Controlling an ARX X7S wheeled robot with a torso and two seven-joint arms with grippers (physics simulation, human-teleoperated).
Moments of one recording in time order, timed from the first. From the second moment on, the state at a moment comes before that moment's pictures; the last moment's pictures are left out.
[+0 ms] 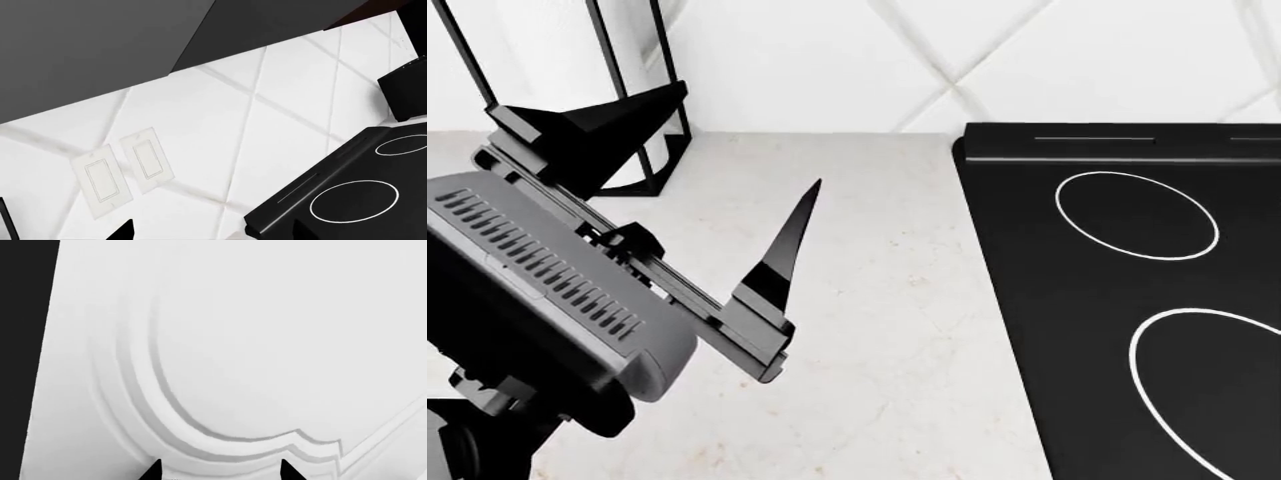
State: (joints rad) left arm -0.93 -0.95 0.51 0.93 -1.10 -0.57 -0.47; right arm 2.35 0.04 -0.48 0.46 -0.39 0.59 -0.88
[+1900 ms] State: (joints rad) left arm -0.89 -0.98 0.53 0.91 -1.05 -0.53 -0.45; right arm 2.36 0.03 -0.95 0.76 -0.02 0.52 -0.83
